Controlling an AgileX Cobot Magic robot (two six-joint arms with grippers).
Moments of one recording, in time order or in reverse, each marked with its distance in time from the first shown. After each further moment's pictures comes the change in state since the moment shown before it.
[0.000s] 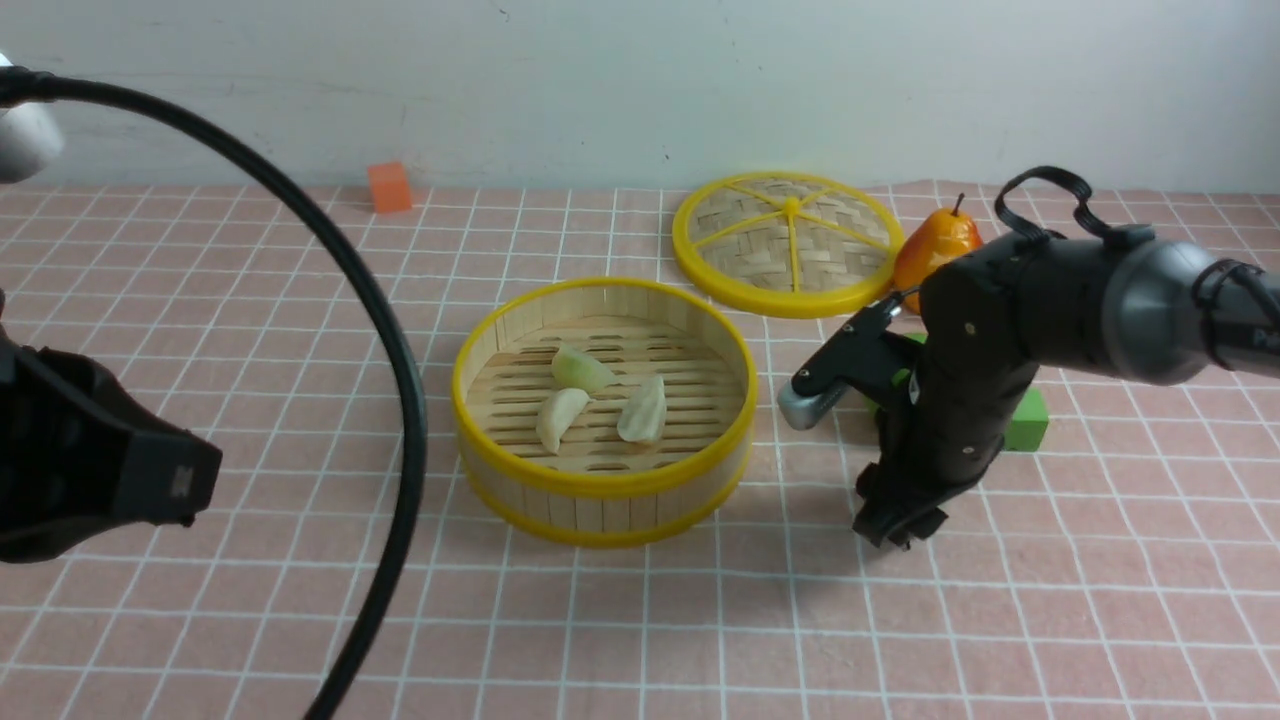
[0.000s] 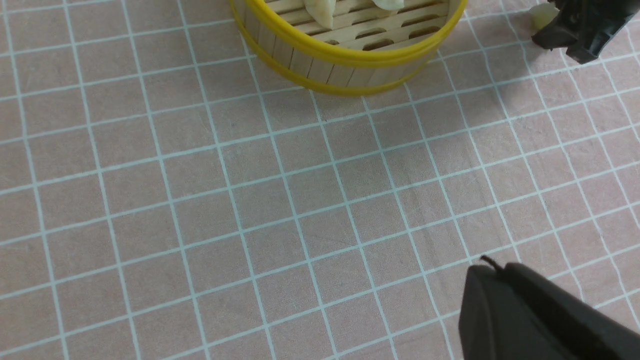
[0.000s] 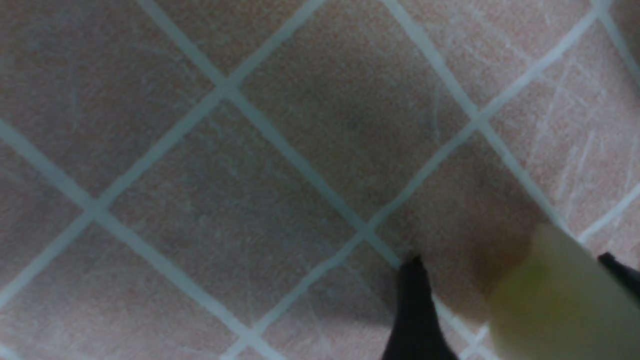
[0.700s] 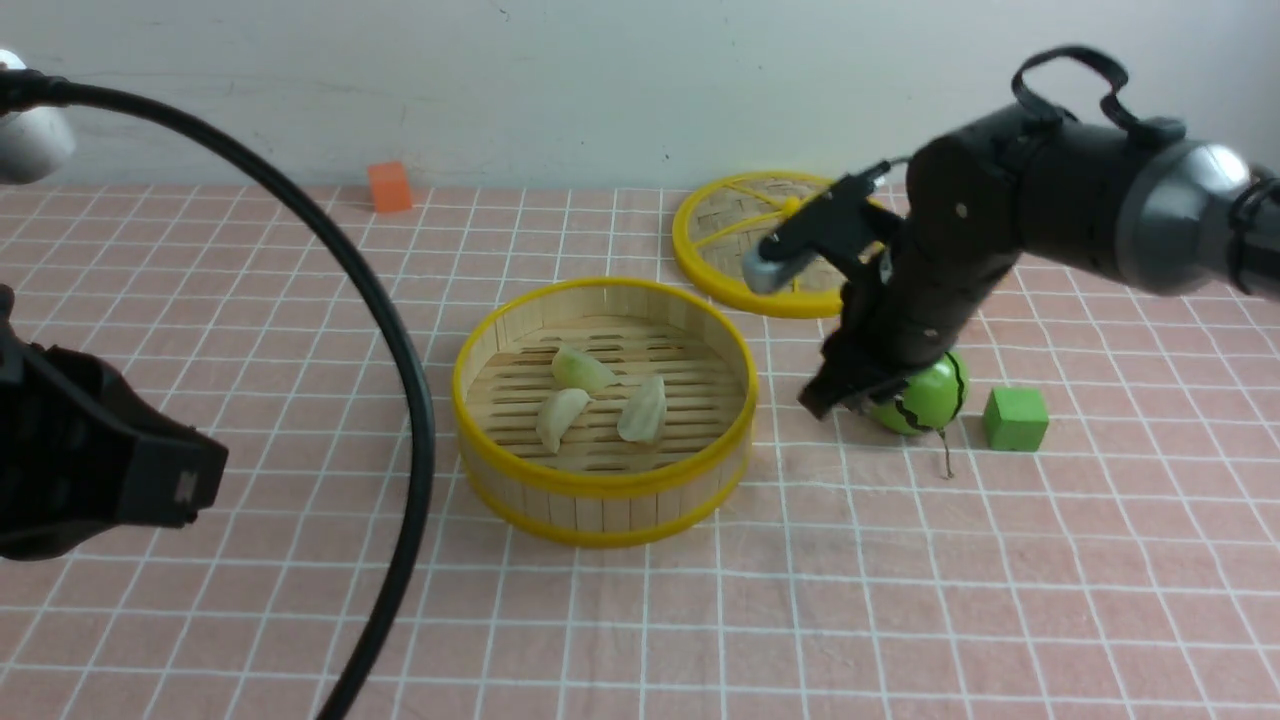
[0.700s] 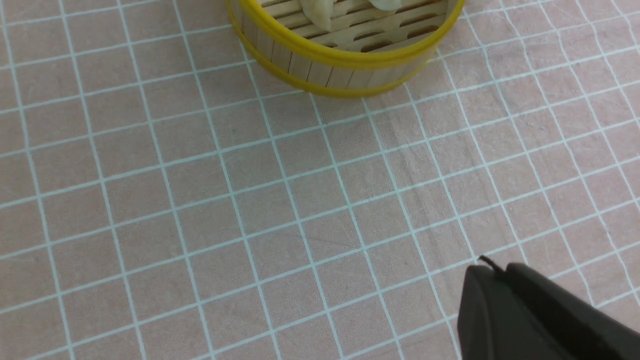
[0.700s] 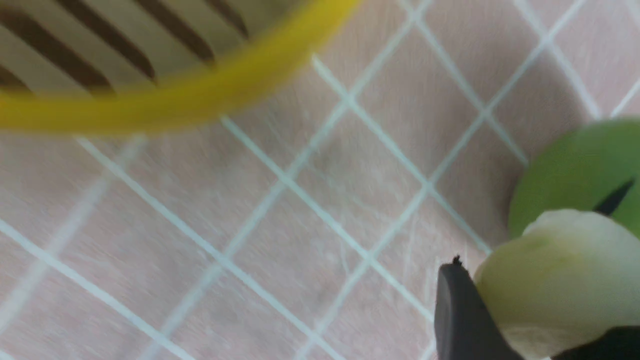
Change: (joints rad) right arm 0.051 -0.056 -0.235 0.065 0.077 0.071; left arm 0.000 0.003 0.000 0.000 -0.007 0.030
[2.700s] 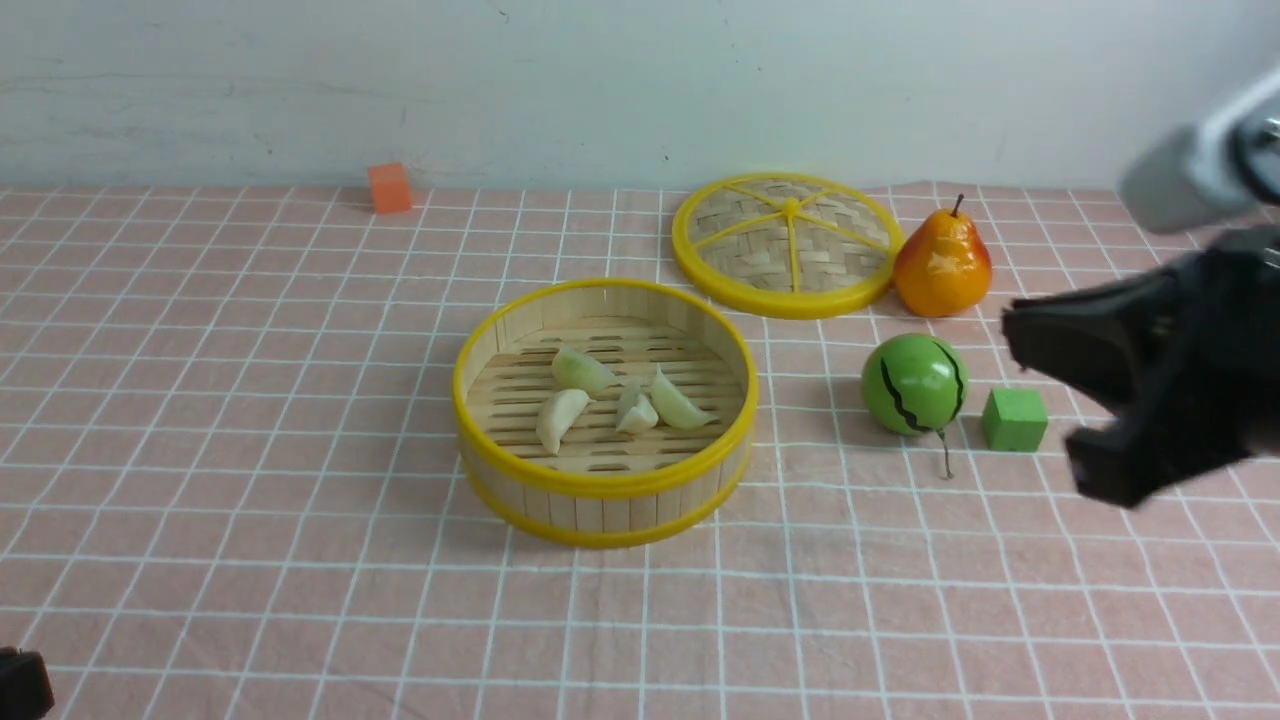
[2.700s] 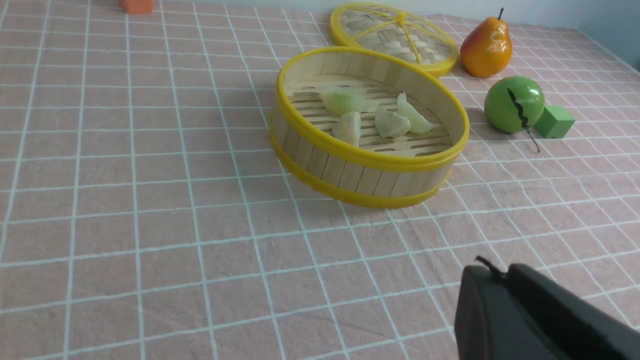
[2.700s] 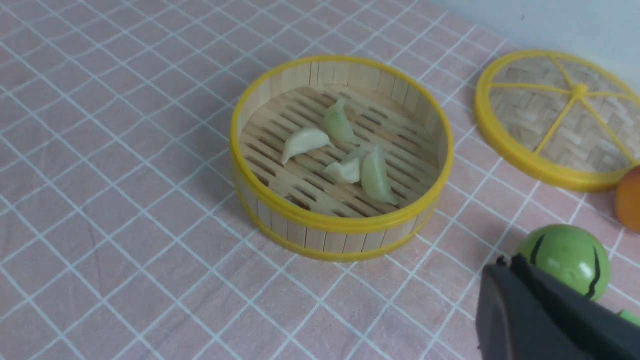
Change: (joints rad) right arm 0.089 -1.070 0.807 0.235 -0.440 0.000; left arm 0.000 -0.717 0.672 0.120 -0.465 -0.125
